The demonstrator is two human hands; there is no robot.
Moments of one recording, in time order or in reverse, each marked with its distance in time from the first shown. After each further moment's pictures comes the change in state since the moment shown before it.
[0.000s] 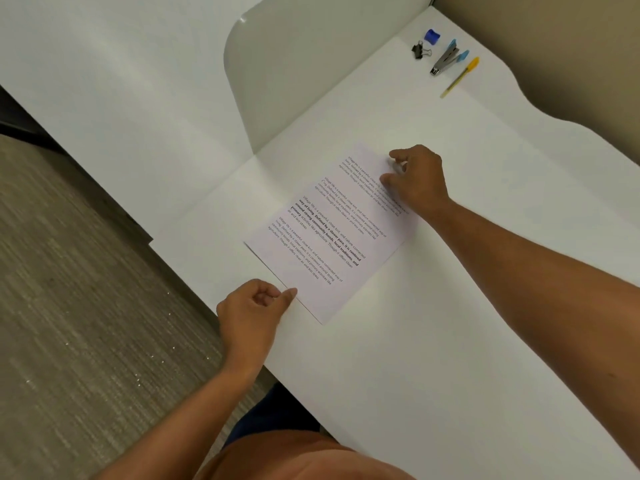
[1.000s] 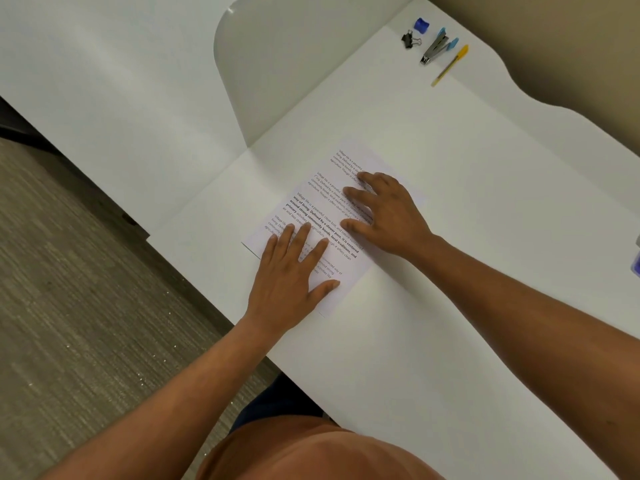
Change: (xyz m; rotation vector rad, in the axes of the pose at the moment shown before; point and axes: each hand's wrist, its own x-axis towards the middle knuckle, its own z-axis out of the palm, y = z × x) left_hand 0.035 0.001 0.040 0.832 -0.136 0.866; right_hand -0.085 -0.007 0.024 -0.380 -0.155 -0.407
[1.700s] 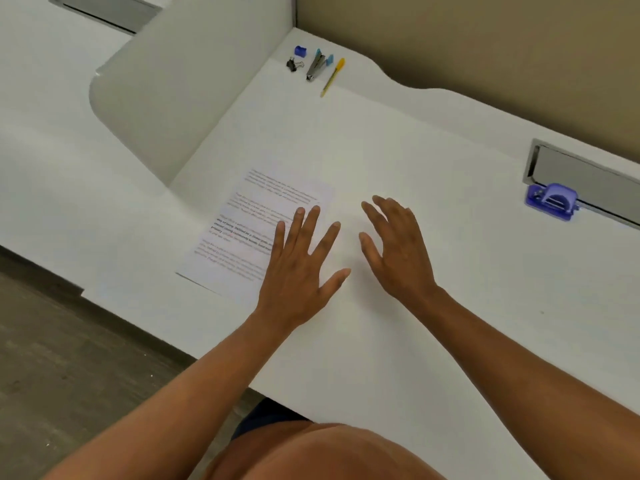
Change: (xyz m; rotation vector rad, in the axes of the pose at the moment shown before) left_hand 0.033 0.123 -0.018 -0.047 0.100 0.302; right_hand -0.165 0.054 -0.001 0.037 0.470 0.292
